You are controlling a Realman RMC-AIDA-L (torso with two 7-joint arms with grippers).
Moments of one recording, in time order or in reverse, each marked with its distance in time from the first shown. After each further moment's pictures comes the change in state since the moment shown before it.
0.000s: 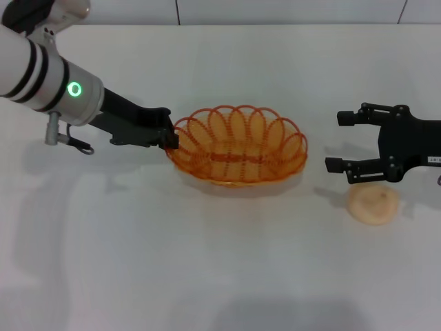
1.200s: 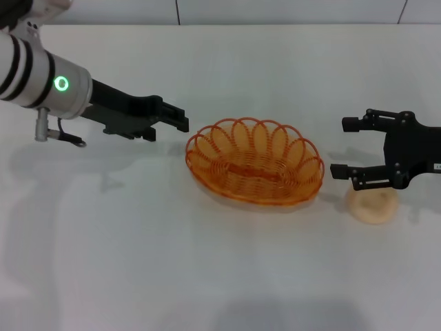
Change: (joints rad) left arm 0.064 0.008 0.019 0.085 -0.063 -0.022 0.016; right arm -0.022 0.000 0.005 -0.011 -0.003 -0.018 -0.006
